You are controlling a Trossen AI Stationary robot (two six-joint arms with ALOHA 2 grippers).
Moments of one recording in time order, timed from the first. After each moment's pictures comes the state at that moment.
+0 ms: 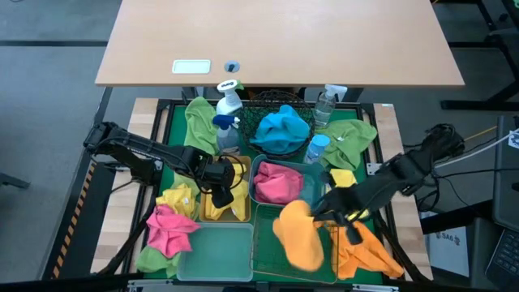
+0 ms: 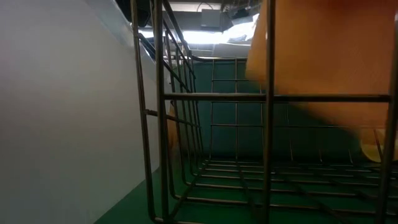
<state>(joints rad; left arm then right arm) -0.20 1.47 1.20 -0.97 -0.07 -0.80 0.59 1.35 1.57 -0.78 0.12 0.26</state>
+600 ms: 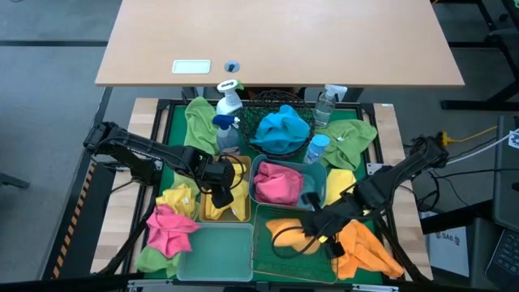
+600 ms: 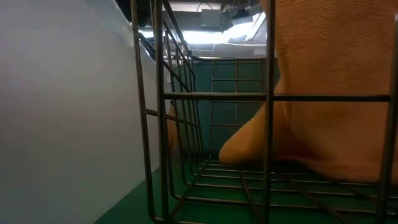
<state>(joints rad) -0.20 1.47 1.20 -0.98 -0.07 -0.80 0.58 1.57 1.57 -0.93 -0.02 0.26</state>
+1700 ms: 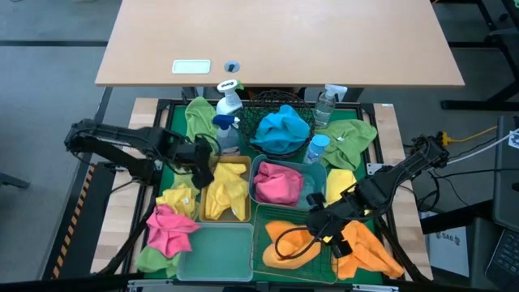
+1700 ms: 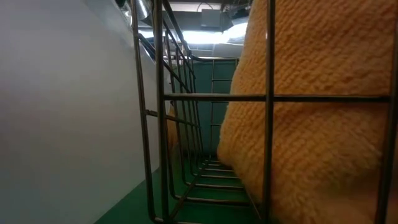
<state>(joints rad) -0.12 1.21 1.20 -1.20 -0.22 -0.76 0.58 1.56 1.57 -1.04 -0.10 0.26</state>
